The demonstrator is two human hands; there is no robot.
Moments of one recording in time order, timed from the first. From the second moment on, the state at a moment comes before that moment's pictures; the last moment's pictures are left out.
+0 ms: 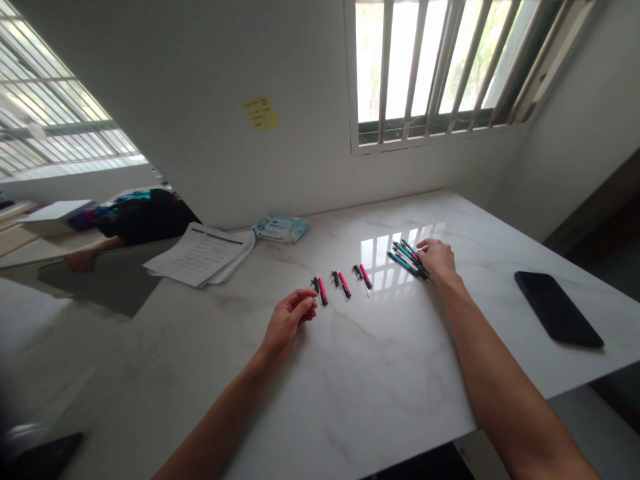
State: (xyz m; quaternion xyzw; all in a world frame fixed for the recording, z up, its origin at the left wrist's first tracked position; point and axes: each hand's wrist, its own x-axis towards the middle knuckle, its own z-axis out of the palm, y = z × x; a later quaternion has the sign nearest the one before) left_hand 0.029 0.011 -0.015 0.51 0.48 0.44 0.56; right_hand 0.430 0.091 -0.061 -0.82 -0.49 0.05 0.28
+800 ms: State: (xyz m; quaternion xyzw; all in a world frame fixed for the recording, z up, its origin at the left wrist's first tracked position) left_hand 0.029 -0.004 -0.006 0.76 0.47 0.43 0.12; right_hand 0.286 0.060 -0.014 -0.44 -0.63 0.41 0.50
